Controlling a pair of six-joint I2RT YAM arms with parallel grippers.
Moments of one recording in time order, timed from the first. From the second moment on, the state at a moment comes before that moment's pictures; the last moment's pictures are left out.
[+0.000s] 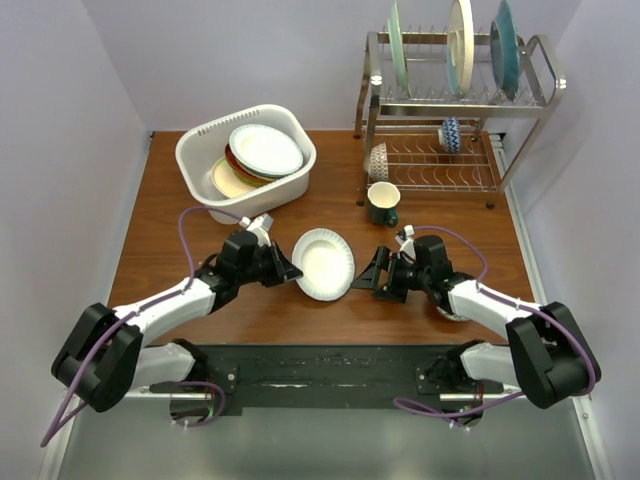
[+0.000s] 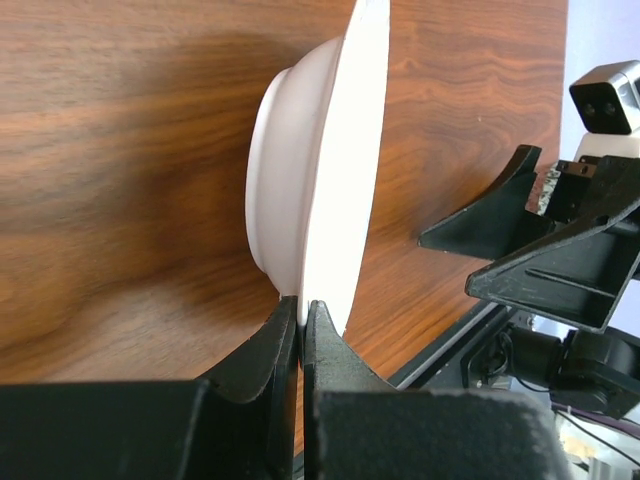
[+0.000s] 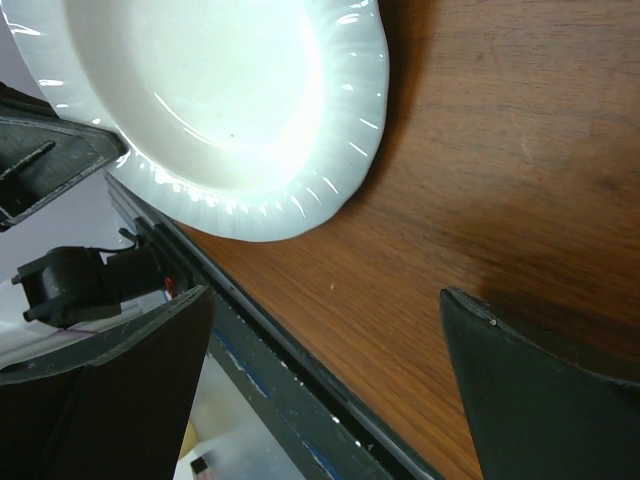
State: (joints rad) left arm -0.55 1.20 0.49 0.12 0.27 -0.82; right arm 0.39 1.23 0.40 0.09 -0.57 0.80
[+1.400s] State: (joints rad) left arm -0.36 1.39 1.14 -0.17 0.29 -0.70; right arm 0.39 1.24 0.39 0.08 -0.57 0.79
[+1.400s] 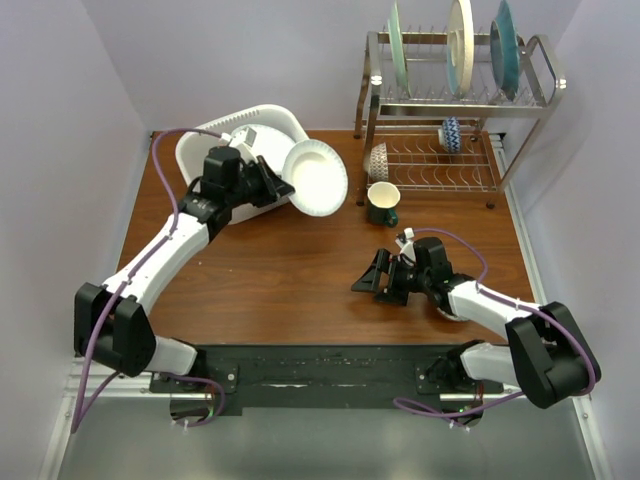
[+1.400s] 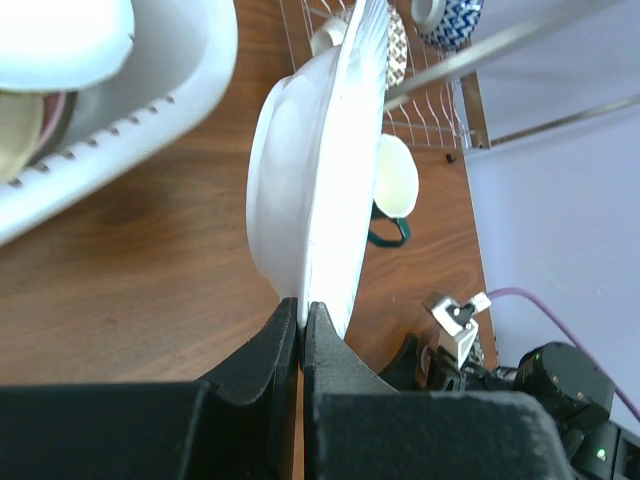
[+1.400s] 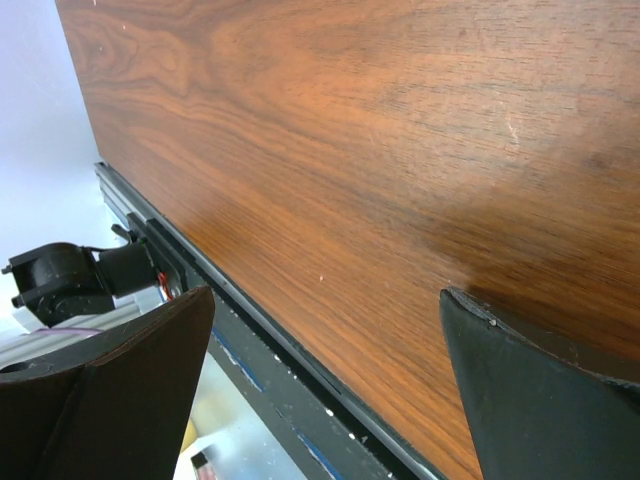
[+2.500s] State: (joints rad) left arm -0.12 1.58 1.35 -0.20 0.41 -0.68; right arm 0.39 1.26 0.38 0.08 -0.57 0.77
